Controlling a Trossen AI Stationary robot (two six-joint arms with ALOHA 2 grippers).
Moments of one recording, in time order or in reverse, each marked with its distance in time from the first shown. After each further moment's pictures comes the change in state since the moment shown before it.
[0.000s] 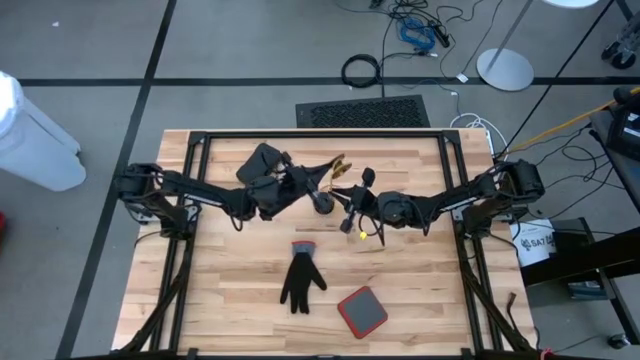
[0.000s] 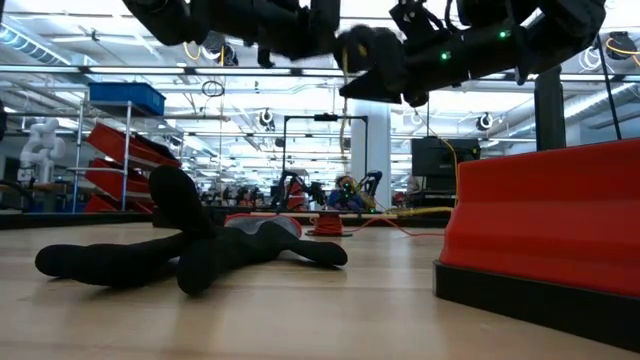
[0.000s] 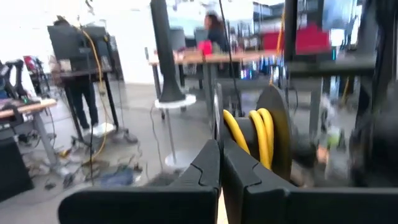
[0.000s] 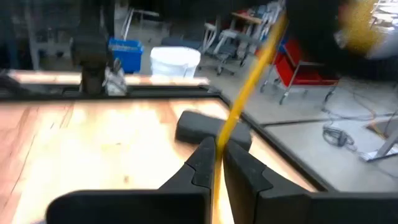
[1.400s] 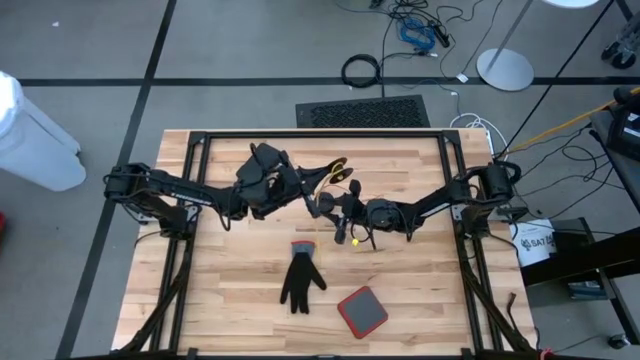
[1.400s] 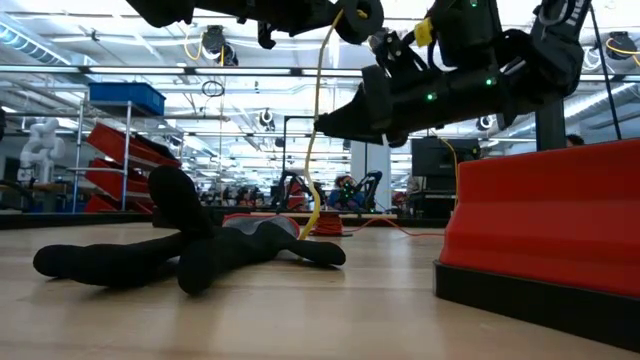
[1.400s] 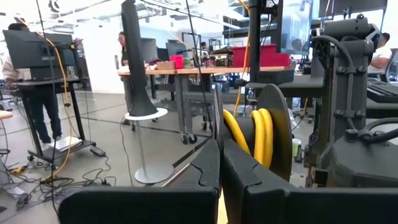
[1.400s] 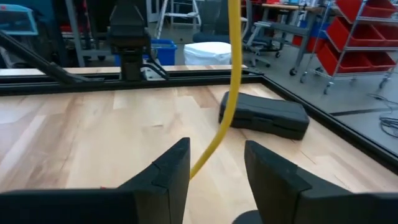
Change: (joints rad) left arm -0.029 -0.073 0.000 -0.062 0.106 -0.026; right arm -0.017 0.237 0.000 0.241 -0.143 0.101
